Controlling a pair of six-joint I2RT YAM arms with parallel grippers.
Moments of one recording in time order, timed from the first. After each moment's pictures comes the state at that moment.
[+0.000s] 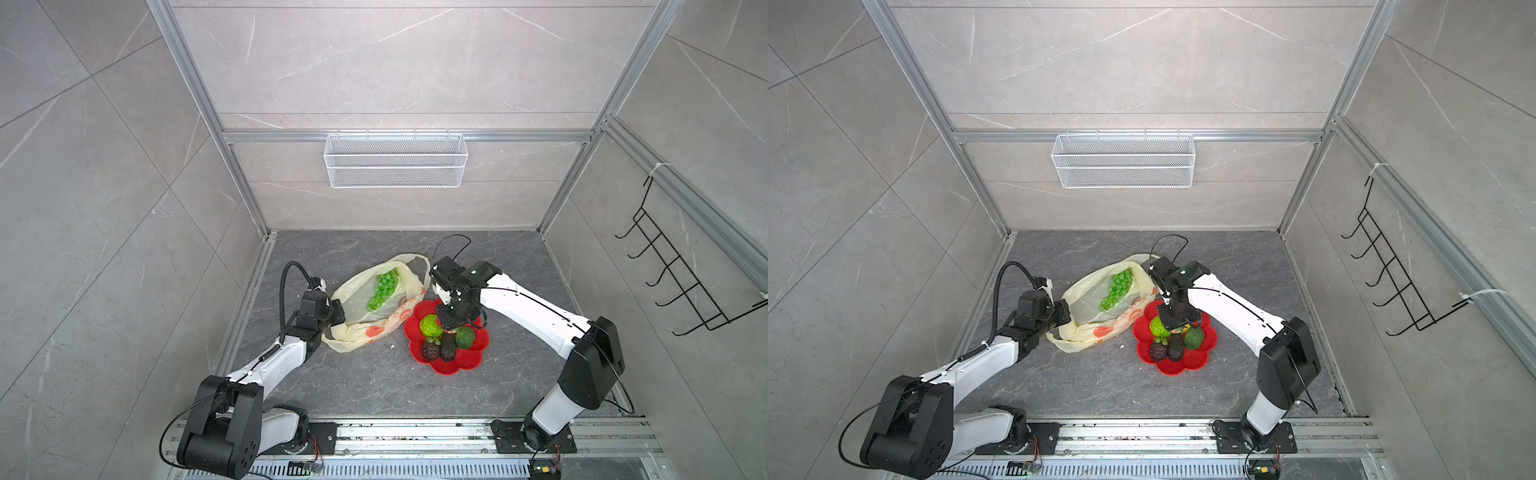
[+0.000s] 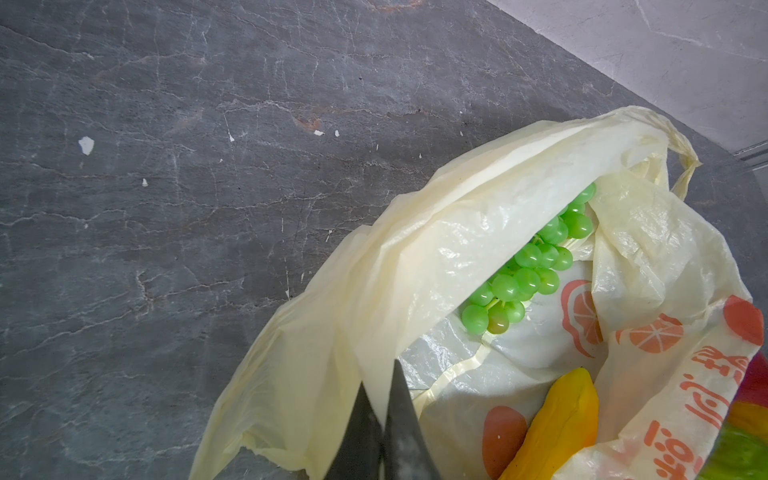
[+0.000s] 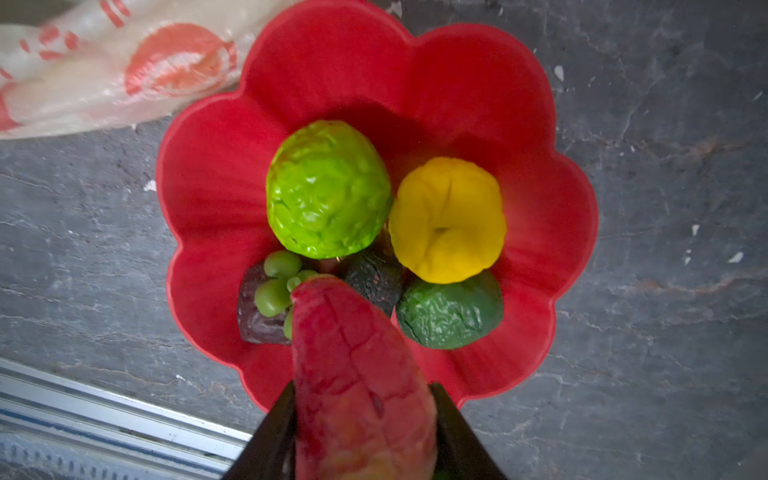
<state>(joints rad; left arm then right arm) -0.25 1.24 0.53 0.04 0.01 -0.47 0.67 1.67 1.45 -1.23 0.04 0.26</state>
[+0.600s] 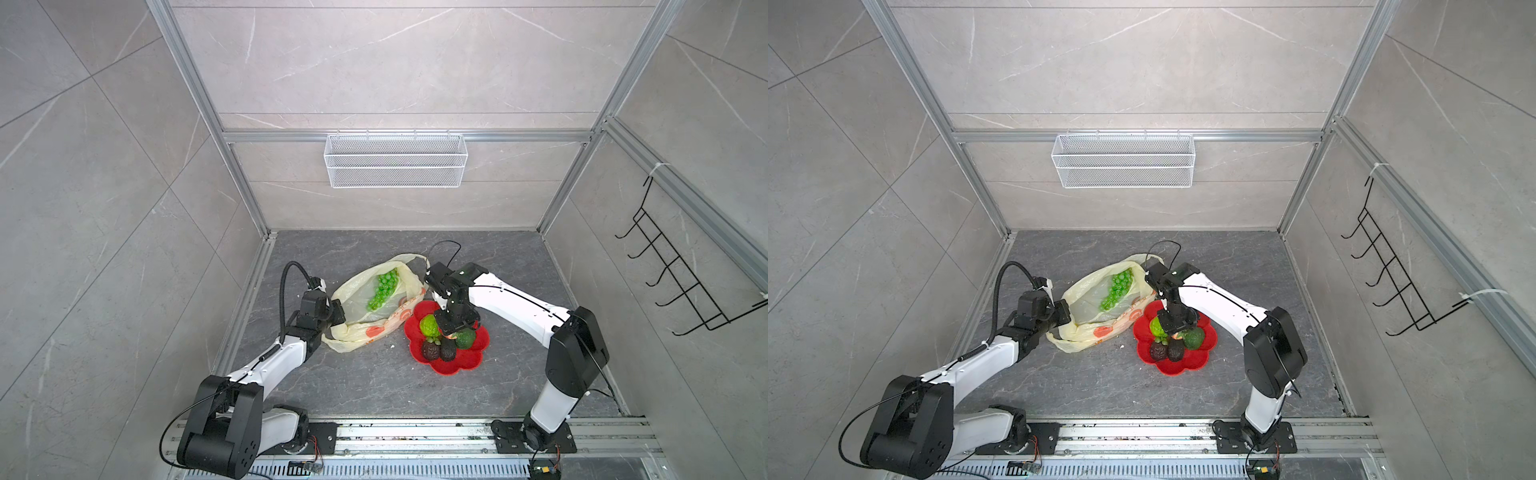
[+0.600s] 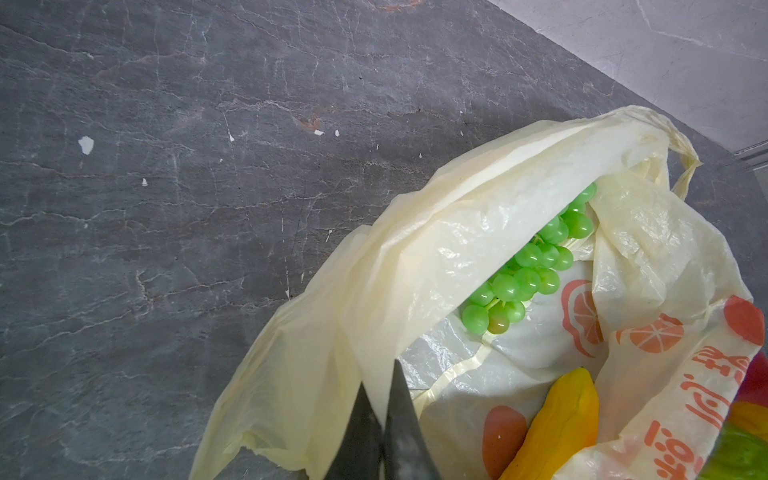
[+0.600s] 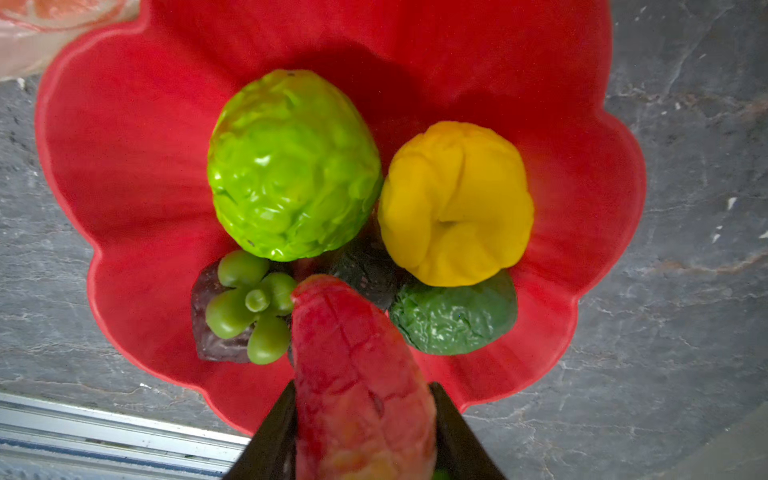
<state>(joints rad) -0.25 1.24 0.53 0.04 0.01 -0.47 0.67 1.77 1.45 -1.25 0.06 0.27</state>
